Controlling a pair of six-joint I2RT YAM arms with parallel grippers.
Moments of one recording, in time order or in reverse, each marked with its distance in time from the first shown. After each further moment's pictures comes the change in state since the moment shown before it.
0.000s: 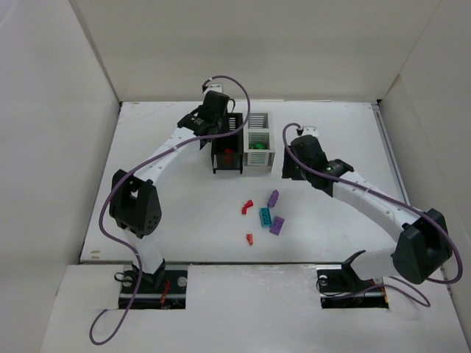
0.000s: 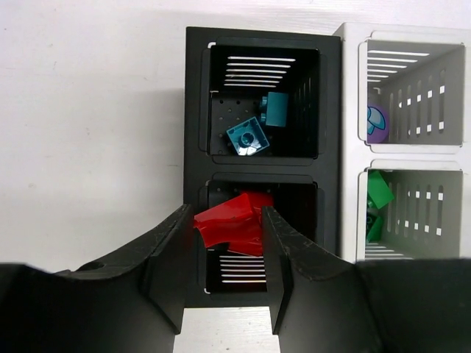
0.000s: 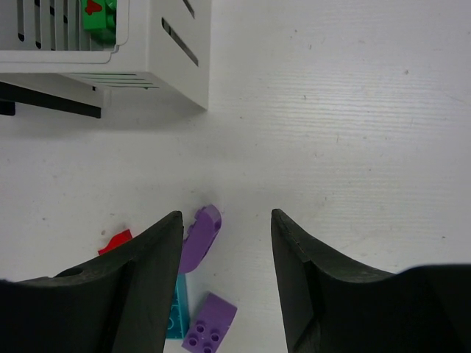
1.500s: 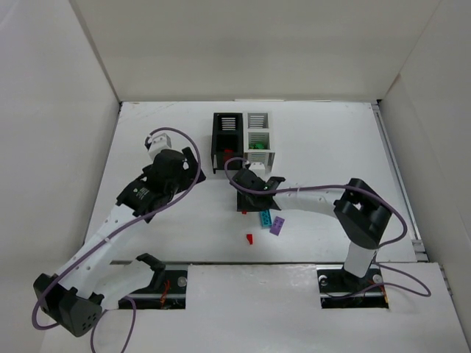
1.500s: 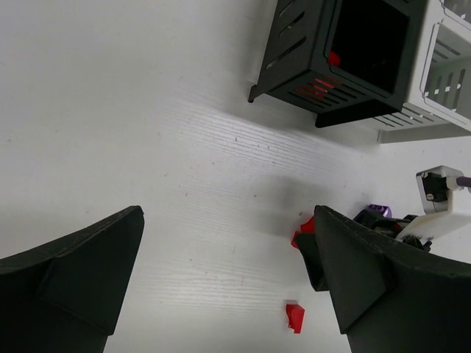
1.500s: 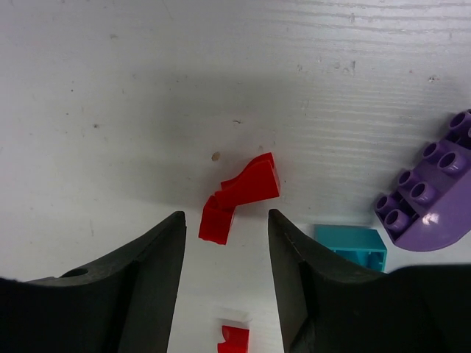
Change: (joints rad) left arm -0.033 -0.838 -0.672 -0.168 -0.049 -0.362; right arm 0.388 0.434 0.121 0.007 0.003 0.365
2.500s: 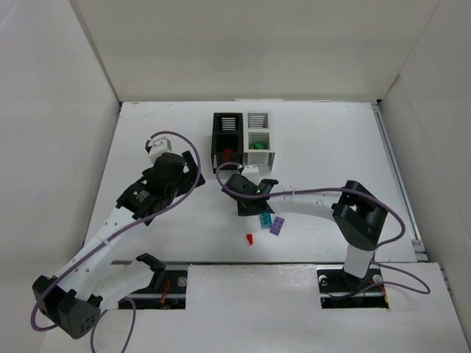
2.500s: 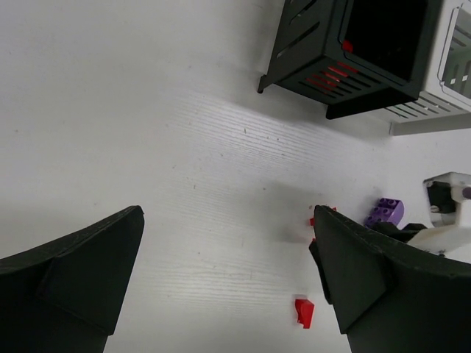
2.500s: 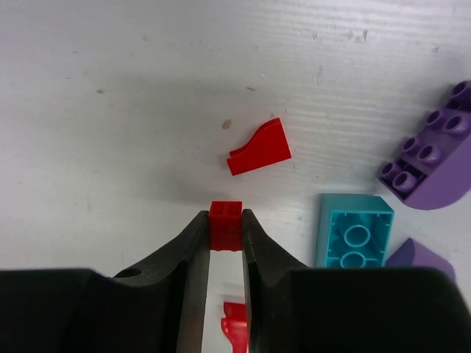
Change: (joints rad) left arm -0.011 -0.026 -0.027 -0.019 -0.011 -0.001; right arm 0.069 0.040 0.061 -0.117 0.077 0.029
